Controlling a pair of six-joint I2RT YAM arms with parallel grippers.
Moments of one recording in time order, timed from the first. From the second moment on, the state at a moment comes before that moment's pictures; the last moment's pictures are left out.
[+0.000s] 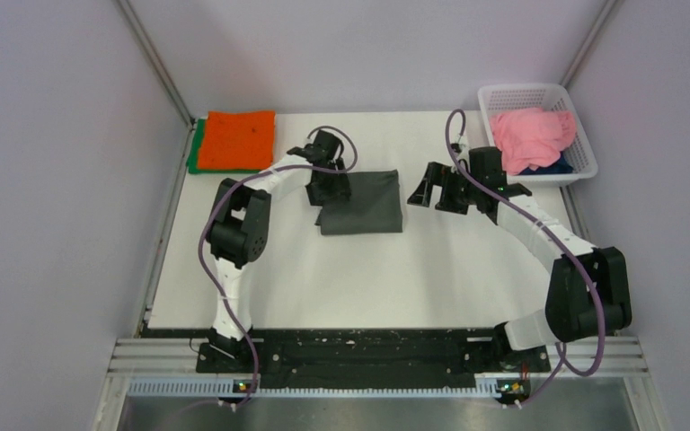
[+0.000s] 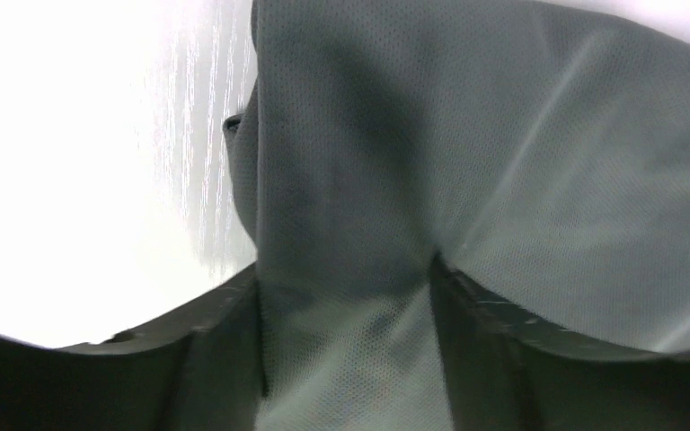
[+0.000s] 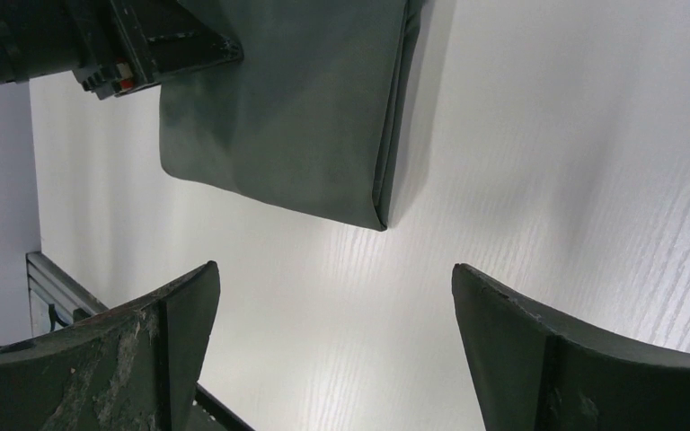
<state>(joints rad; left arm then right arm) -0.47 2.15 1.66 -0.65 -0.10 -0.72 0.23 1.41 0.96 -0.29 -0.42 0.41</state>
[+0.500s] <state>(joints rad) -0.56 2.29 1.90 -0.85 -0.41 -0.77 0.22 1.38 0.93 -0.35 -0.35 0.35</state>
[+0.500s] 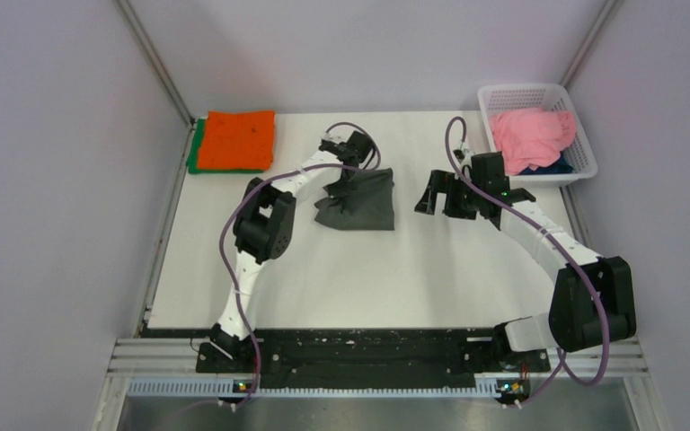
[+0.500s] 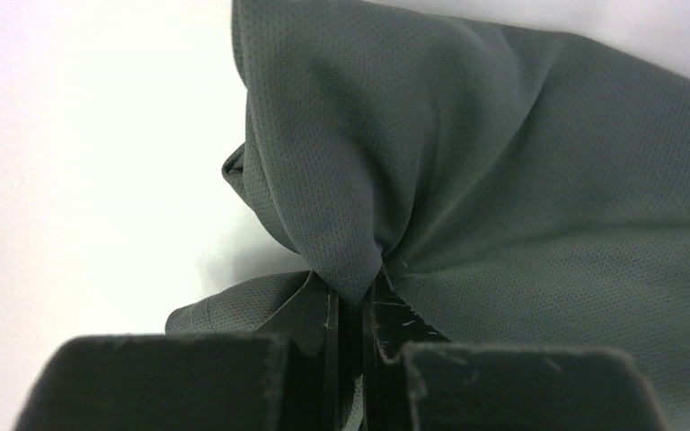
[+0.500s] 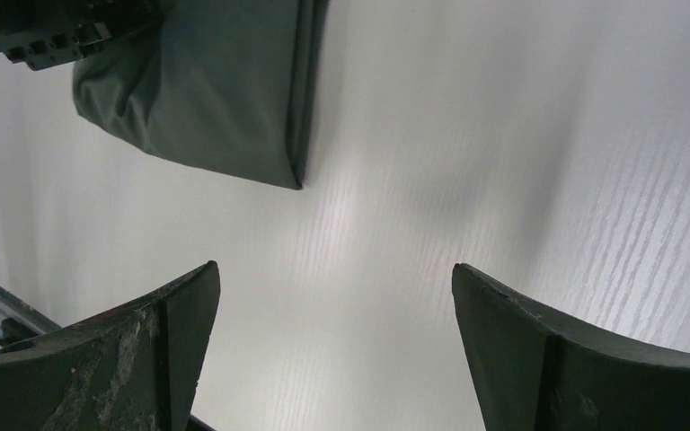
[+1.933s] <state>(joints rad) -0.26 2.29 2.25 -0.41 -0.81 0.37 0.20 1.38 0.93 -0.35 -0.22 0.32</state>
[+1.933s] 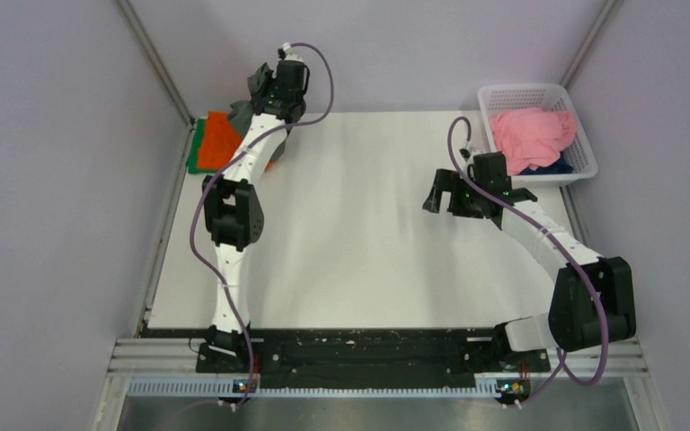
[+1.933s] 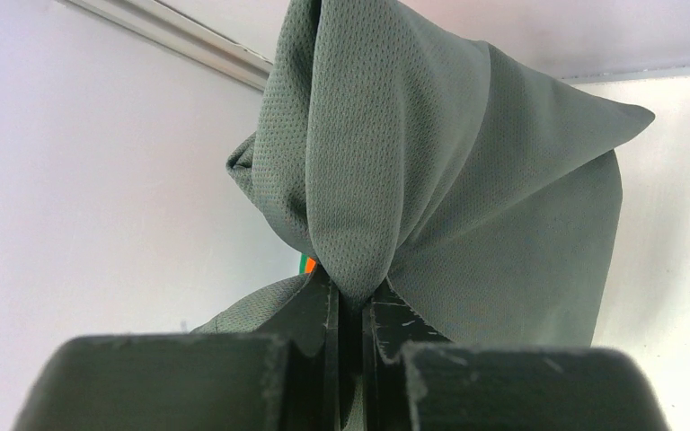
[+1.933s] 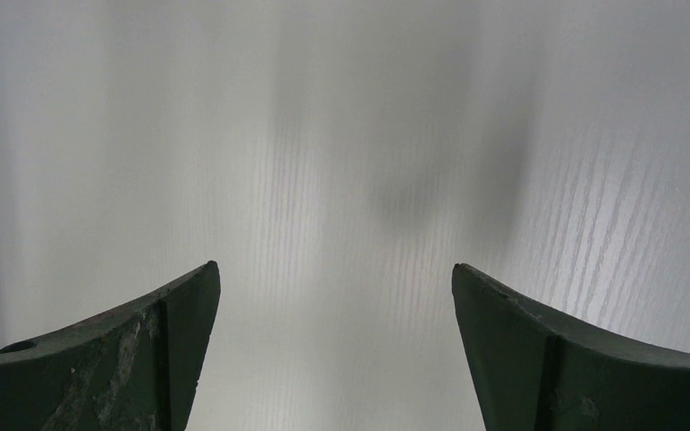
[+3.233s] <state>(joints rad) 0.03 2.33 2.12 -0.29 -0.58 0.22 0.20 1.50 1.01 -0.44 -0.17 0.34</state>
